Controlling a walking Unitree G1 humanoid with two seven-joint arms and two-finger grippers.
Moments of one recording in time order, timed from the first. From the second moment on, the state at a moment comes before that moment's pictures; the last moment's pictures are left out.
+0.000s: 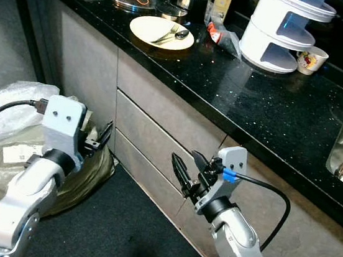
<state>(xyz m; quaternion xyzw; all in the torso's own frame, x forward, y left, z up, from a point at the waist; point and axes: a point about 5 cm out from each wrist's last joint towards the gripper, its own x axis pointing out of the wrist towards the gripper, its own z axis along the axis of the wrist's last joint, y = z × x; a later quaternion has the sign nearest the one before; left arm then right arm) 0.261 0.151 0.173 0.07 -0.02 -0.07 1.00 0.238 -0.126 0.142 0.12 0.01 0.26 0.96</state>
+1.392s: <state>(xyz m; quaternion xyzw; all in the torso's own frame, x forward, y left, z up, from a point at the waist) 0.262 0.142 0.175 0.06 -0.03 -0.09 0.99 0.237 -0.119 0.144 0.12 0.00 0.30 0.95</state>
